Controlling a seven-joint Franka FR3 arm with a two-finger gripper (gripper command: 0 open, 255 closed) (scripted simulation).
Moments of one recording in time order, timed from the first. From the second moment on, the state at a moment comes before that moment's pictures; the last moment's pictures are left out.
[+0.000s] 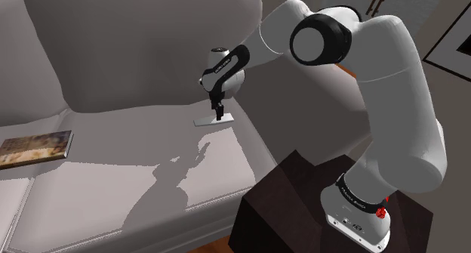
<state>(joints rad) 0.14 0.78 -0.09 -1.71 0.12 2.46 -1.20</state>
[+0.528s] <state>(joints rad) 0.14 0.87 -0.08 -1.66 0.12 2.50 -1.21</state>
